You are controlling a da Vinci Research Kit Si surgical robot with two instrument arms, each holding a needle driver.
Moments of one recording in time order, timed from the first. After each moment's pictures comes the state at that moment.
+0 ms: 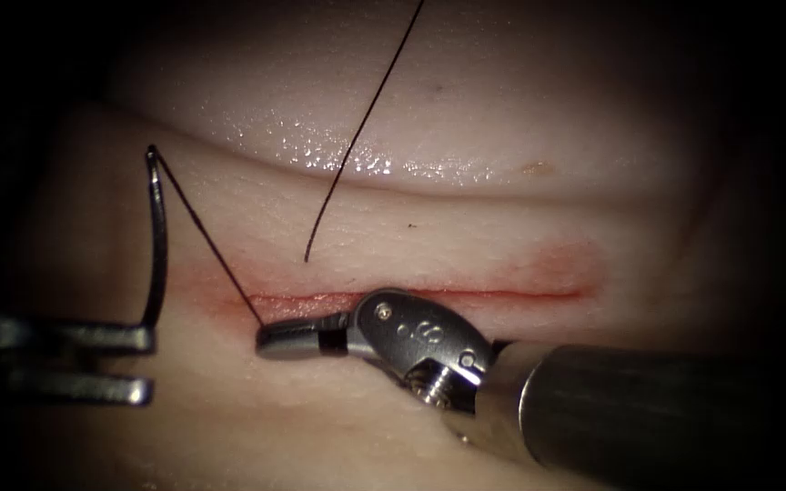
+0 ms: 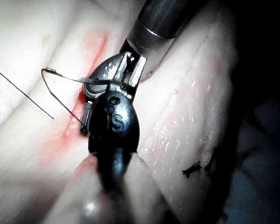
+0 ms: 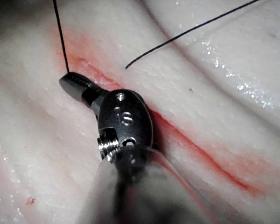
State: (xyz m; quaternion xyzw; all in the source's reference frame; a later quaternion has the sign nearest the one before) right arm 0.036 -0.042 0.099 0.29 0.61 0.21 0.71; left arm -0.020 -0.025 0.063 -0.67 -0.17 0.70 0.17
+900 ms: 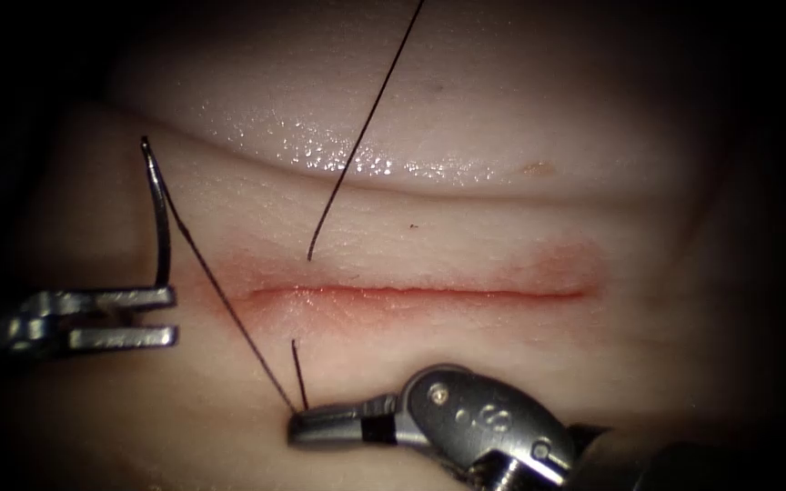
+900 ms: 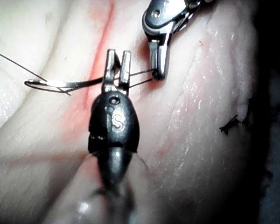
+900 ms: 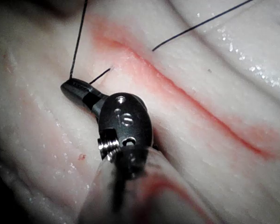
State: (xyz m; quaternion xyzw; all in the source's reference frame) right arm 0.033 -0.047 0.087 0.33 0.58 0.19 0.72; left arm -0.018 -0.027 0.072 -0.65 -0.09 0.73 0.18
